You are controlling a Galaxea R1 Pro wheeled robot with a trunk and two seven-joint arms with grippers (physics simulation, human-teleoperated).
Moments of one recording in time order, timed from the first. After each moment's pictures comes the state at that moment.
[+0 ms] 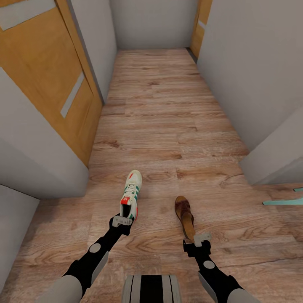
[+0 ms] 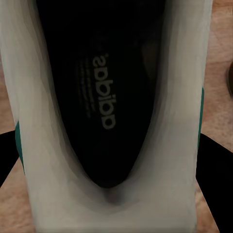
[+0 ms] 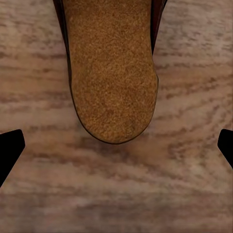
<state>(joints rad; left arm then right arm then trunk) -0.59 -0.04 -0.13 -0.49 0.05 -0.34 -0.25 -0.56 0.01 0.32 -0.35 -0.12 -0.19 -0.20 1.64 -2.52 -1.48</state>
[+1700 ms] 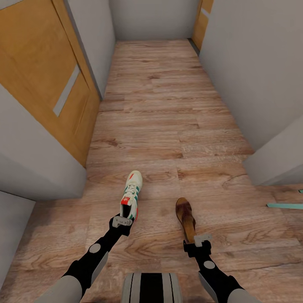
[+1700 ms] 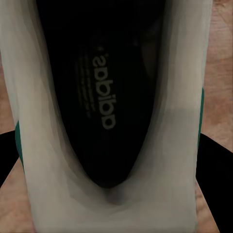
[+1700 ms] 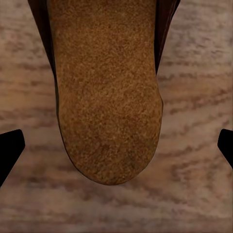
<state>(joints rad) -0.59 -0.04 -0.13 -0.49 0.04 -0.34 -0.25 -0.56 0.01 0.32 -0.35 -0.12 -0.19 -0.20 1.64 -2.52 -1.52</state>
